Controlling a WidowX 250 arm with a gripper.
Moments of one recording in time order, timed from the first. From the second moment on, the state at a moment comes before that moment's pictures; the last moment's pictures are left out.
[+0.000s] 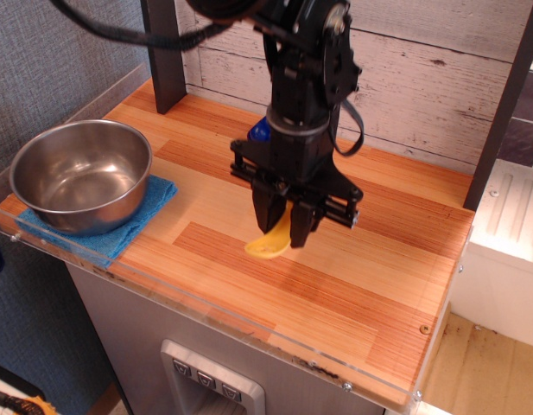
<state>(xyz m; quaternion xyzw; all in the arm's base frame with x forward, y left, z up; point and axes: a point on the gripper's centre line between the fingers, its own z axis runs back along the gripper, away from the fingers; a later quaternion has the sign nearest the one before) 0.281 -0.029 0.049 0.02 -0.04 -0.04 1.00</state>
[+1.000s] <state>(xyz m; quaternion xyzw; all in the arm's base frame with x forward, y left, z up) 0.274 0.008 0.089 0.02 -0.05 -0.04 1.00</state>
